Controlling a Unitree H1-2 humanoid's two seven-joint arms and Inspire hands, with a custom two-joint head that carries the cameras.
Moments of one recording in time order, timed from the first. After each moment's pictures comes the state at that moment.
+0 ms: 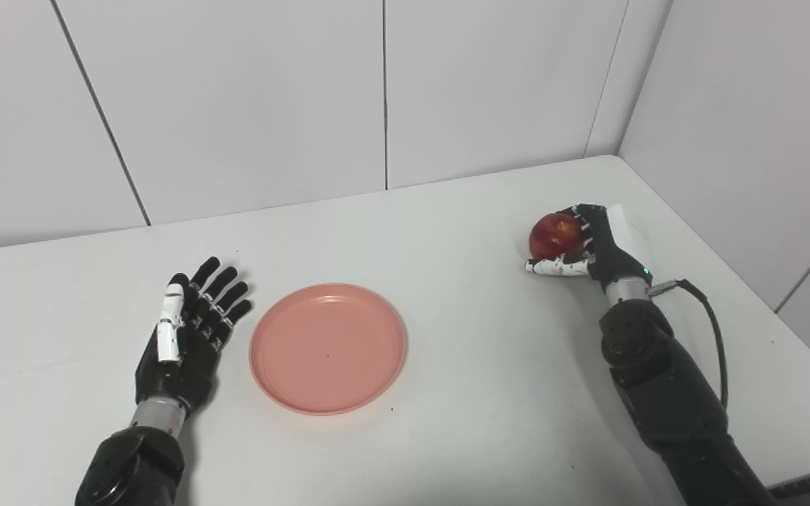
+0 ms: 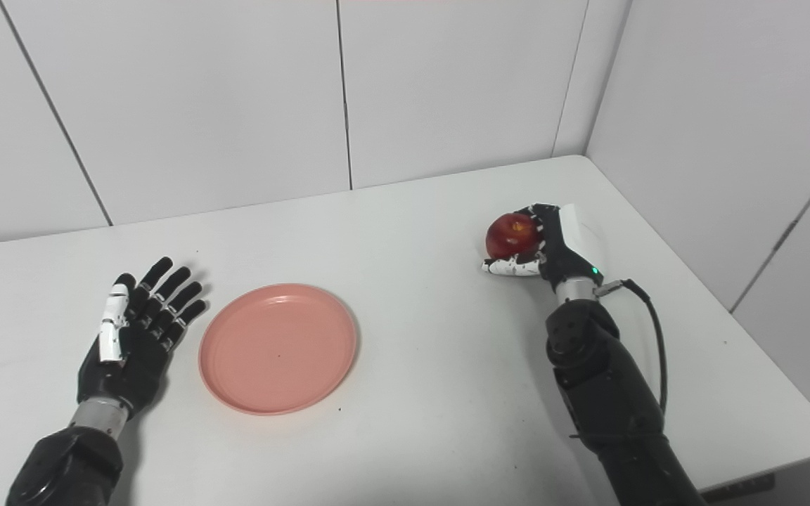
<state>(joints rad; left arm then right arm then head) -0.30 -0.02 0.08 0.15 -0.35 0.32 -0.17 -0.31 -0.39 -0.05 0.18 -0.47 0.26 -0.21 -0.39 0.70</state>
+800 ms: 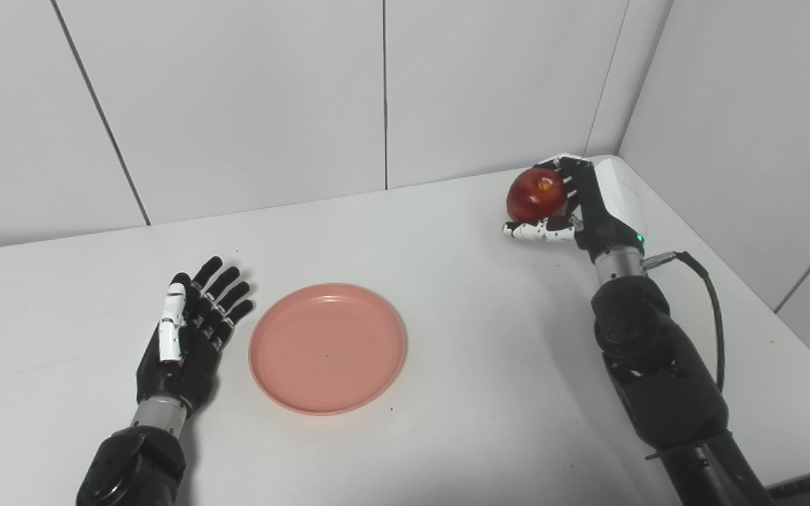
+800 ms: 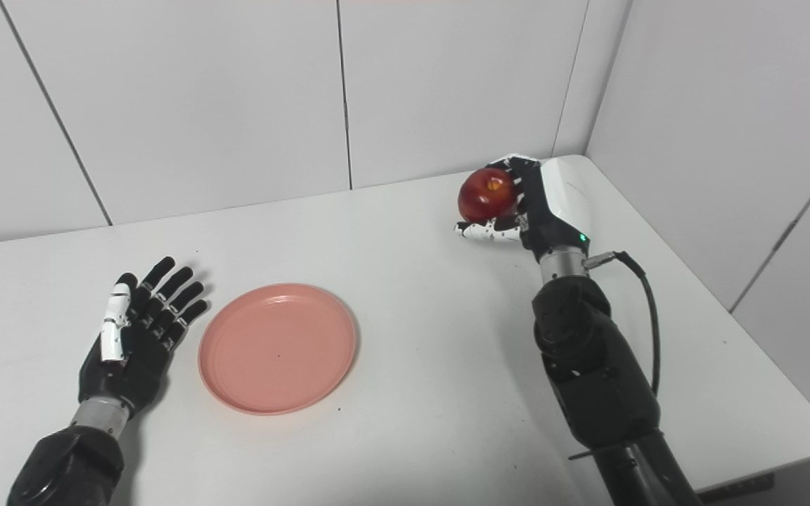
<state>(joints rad) -0.30 -0.02 0.07 0.15 -0.34 0.32 -0.17 -0.33 -0.37 0.00 -0.09 -0.53 0.30 -0.12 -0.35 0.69</state>
